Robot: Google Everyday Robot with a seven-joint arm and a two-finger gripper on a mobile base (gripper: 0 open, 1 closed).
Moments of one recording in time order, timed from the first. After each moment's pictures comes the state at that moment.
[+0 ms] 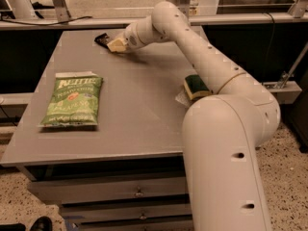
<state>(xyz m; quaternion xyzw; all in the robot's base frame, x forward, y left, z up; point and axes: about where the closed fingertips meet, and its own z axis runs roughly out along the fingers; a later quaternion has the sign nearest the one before) 0.851 0.131 0.836 -0.47 0.72 0.24 0.46</state>
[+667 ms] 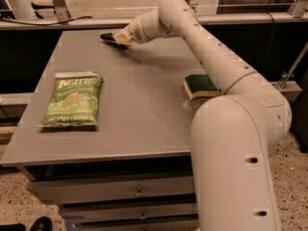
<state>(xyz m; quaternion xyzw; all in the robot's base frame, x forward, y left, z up) 0.844 0.119 0.864 -0.47 0.71 0.24 0.47</state>
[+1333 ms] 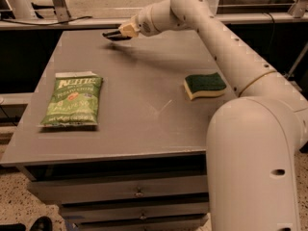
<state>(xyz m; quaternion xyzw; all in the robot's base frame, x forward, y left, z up) 0.826 0.088 0.904 -0.48 0.69 0.23 0.49</state>
